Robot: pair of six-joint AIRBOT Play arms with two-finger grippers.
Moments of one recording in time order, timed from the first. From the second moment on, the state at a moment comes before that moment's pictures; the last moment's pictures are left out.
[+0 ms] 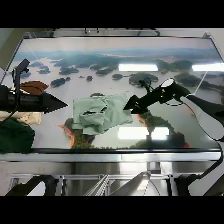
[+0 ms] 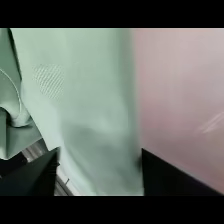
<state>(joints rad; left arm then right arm) 0.15 -0.98 0.95 -2.41 1.39 1.95 0.16 -1.90 1.30 -0.57 1.28 1.20</state>
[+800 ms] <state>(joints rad) 0.15 -0.98 0.95 -2.41 1.41 1.95 -0.22 -1.53 1.64 -0.93 1.49 1.50</state>
